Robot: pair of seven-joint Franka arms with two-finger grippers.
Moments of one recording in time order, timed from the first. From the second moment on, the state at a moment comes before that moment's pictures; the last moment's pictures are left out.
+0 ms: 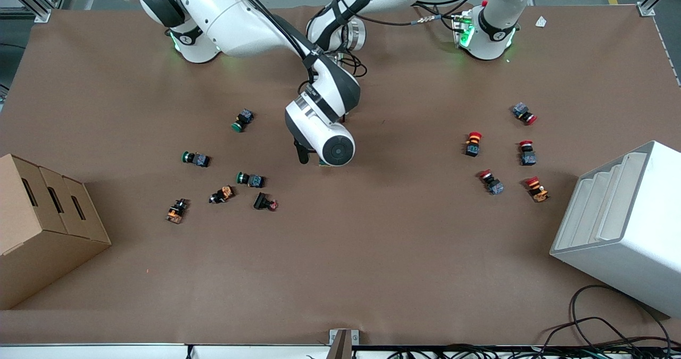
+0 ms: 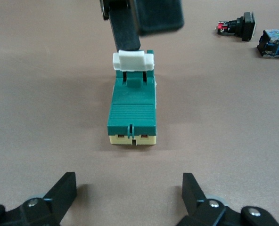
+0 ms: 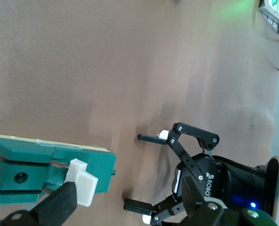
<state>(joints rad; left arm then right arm) -0.88 0.79 -0.48 -1.92 1.68 2.05 -2.49 0.70 0.87 0.09 -1.23 0.24 1.55 2.05</state>
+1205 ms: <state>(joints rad) -0.88 0.79 -0.48 -1.92 1.68 2.05 -2.49 0.72 0.87 0.09 -1.27 0.23 1.57 2.05</state>
